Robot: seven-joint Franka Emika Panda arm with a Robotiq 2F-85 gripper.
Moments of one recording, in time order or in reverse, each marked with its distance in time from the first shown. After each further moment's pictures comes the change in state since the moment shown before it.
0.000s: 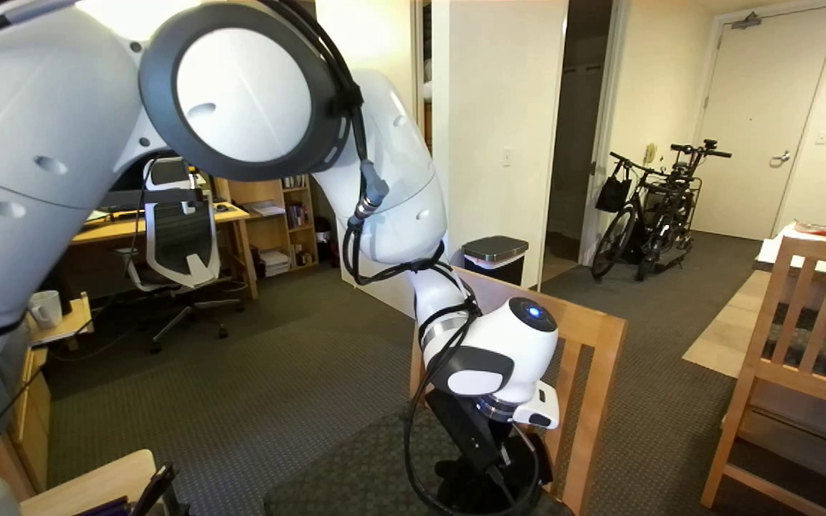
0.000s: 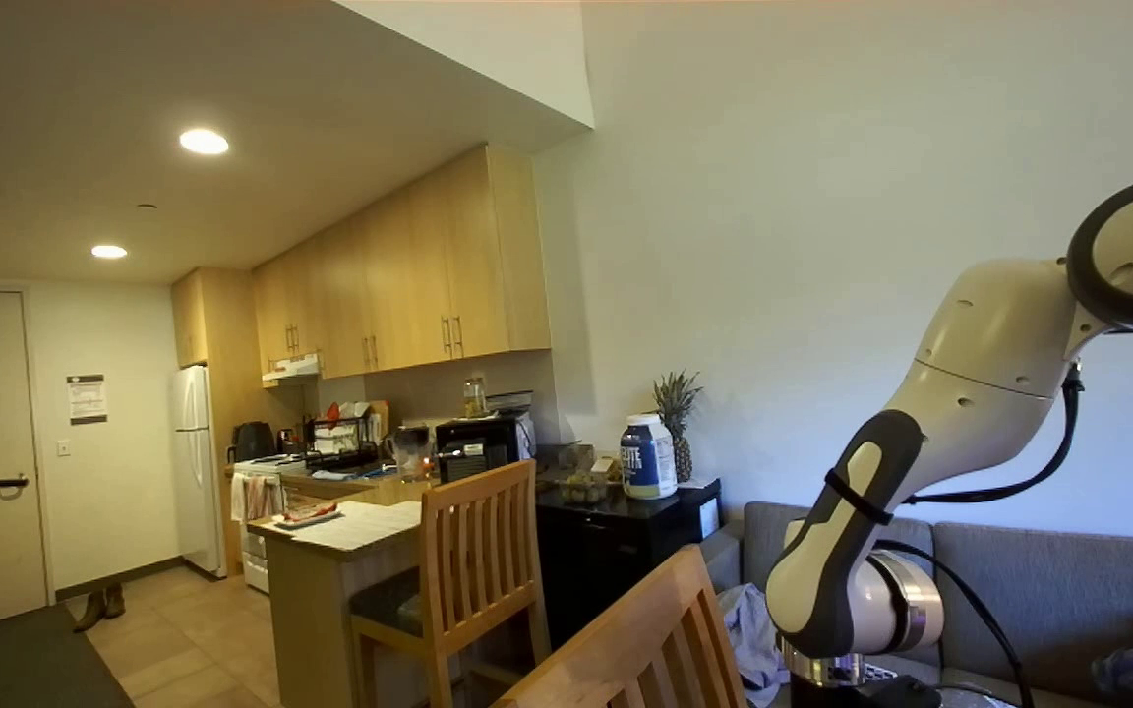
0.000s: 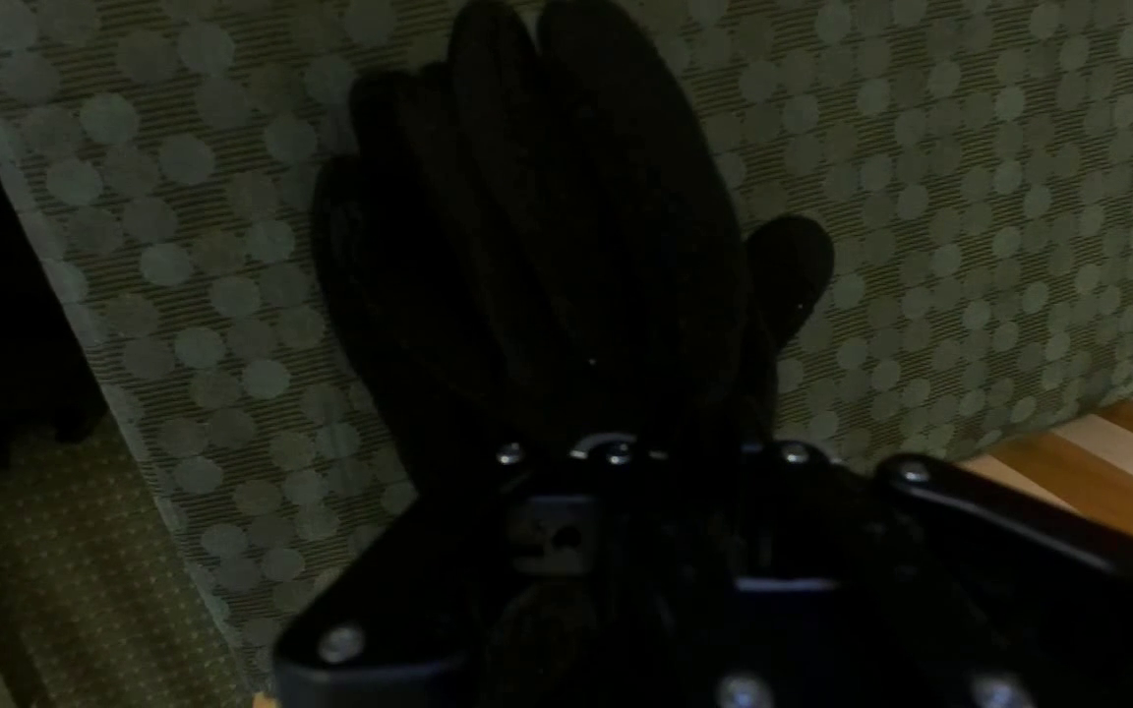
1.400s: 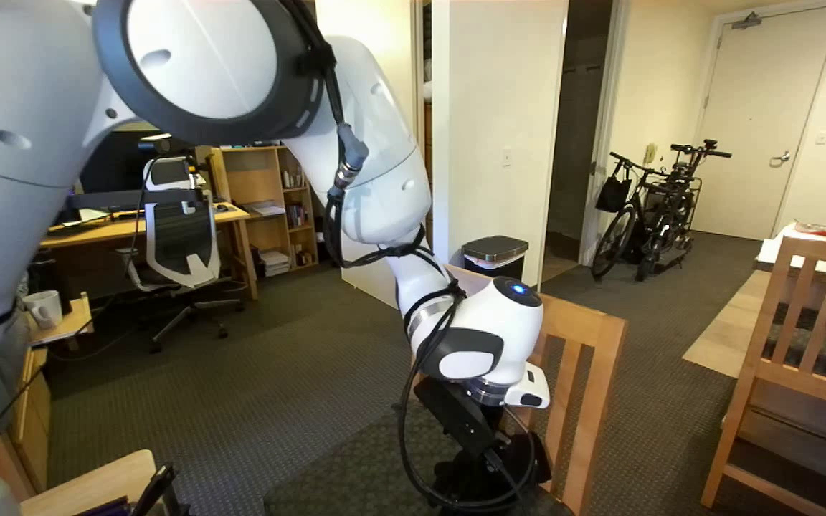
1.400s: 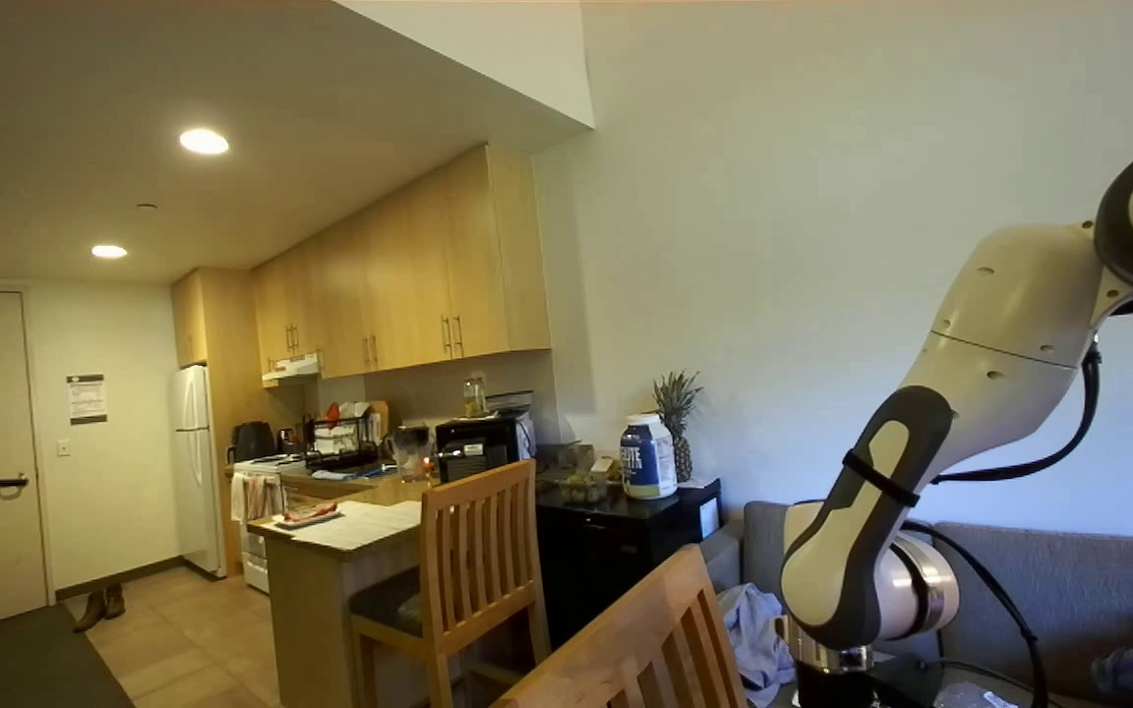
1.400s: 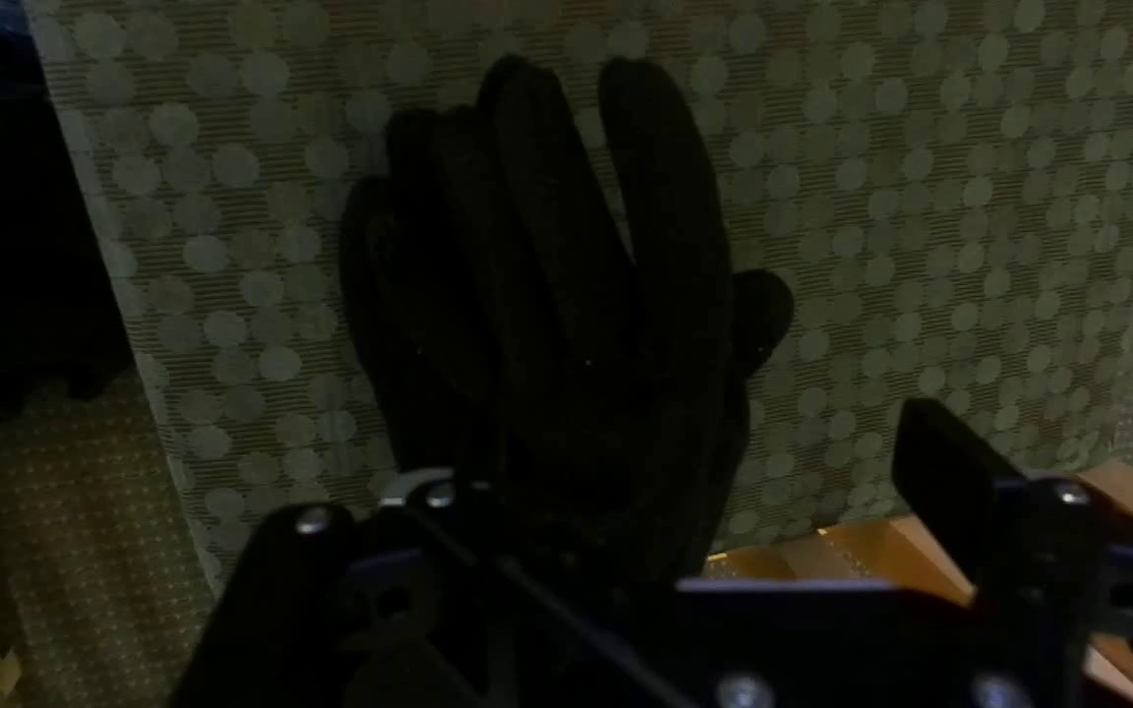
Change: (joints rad) arm 0.006 -0.094 0.006 -0.090 -0.104 0.000 0.001
